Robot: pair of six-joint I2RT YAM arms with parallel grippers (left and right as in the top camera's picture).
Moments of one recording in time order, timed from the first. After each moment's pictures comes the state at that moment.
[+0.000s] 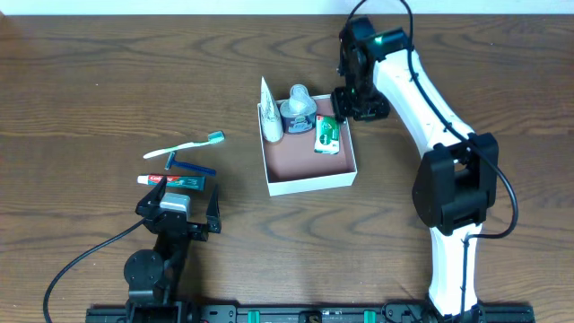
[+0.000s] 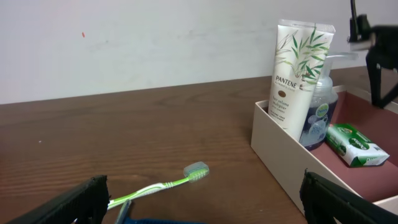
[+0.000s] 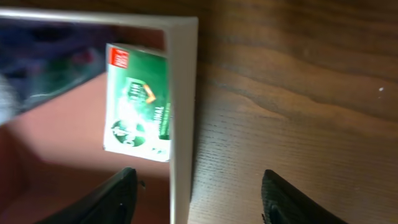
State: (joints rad) left arm -0.01 0.01 0.02 -0.11 0.17 0.04; right arm 0.34 2.23 1.99 -1.29 -0.07 0.20
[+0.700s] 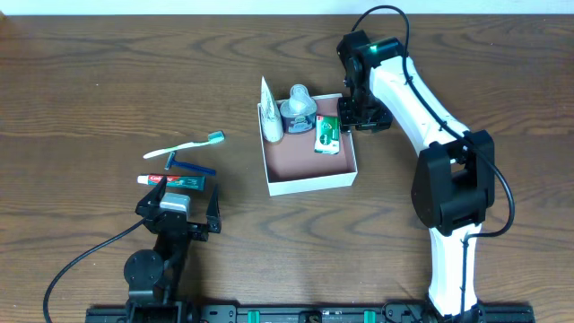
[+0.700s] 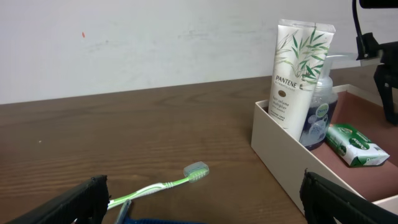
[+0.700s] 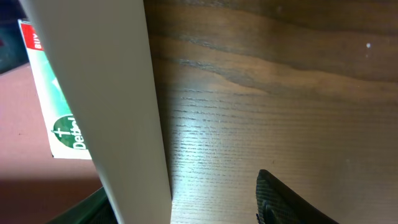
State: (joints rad) left arm -0.01 0.01 0.02 -0.11 0.17 0.04; right arm 0.35 2.23 1.93 -1.32 0.03 0.30
